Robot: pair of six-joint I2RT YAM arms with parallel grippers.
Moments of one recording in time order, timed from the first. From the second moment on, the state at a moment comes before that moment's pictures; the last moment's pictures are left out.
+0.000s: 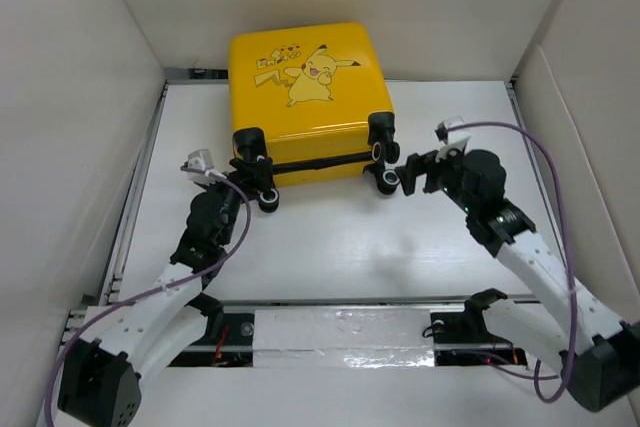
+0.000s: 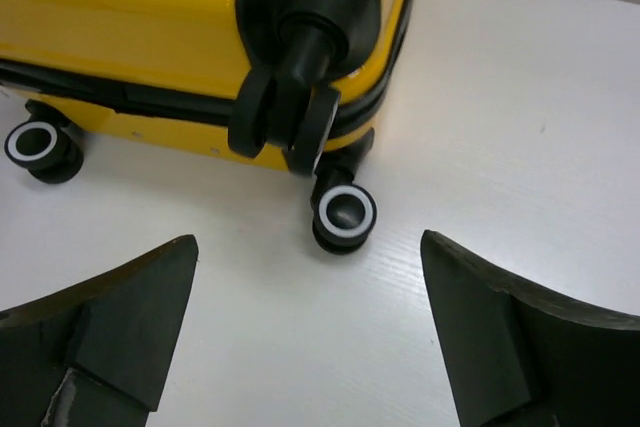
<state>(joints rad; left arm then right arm) -0.42 0.80 0.36 0.40 -0.24 -0.69 0.41 0.84 0.70 -0.08 -0.05 0.08</state>
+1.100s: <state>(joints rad) -0.40 0.91 0.41 0.41 -0.08 -0.65 0.35 0.99 0.64 0.09 0.01 0.16</state>
